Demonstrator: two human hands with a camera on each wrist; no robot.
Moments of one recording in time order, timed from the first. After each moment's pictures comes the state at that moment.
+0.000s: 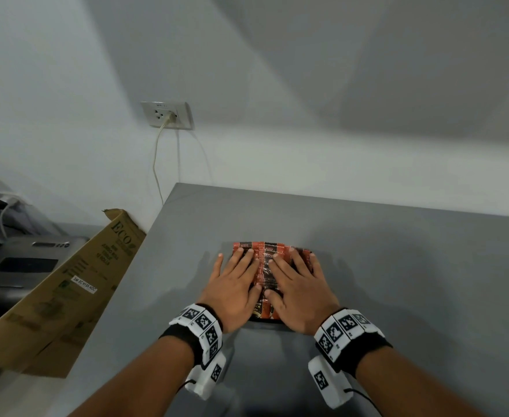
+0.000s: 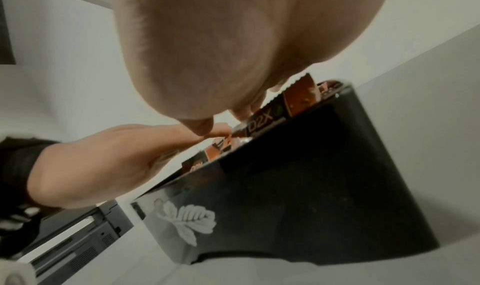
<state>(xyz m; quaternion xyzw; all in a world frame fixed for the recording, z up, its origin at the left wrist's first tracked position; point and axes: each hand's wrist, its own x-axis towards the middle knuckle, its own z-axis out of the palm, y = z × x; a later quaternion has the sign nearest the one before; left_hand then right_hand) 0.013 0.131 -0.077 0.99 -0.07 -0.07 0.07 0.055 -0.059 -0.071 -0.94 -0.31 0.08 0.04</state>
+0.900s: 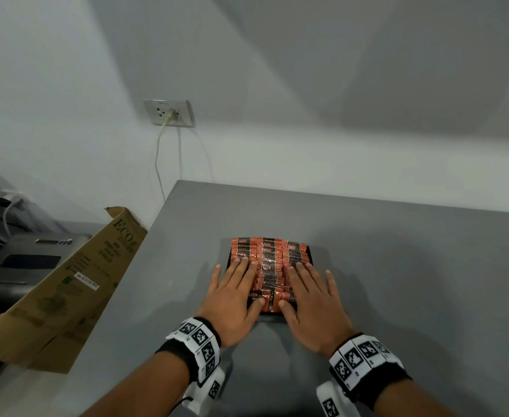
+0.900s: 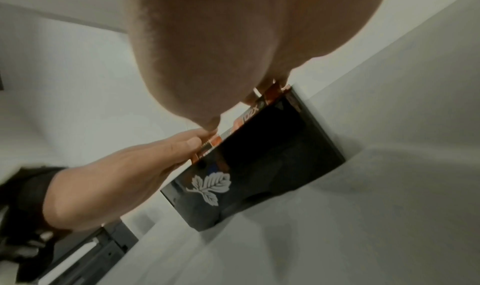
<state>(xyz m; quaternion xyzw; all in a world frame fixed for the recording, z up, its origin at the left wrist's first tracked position) -0.024 0.122 -0.083 0.99 -0.05 -0.05 0.11 0.012 -0.086 -0.080 -0.96 -0.25 0.06 0.12</state>
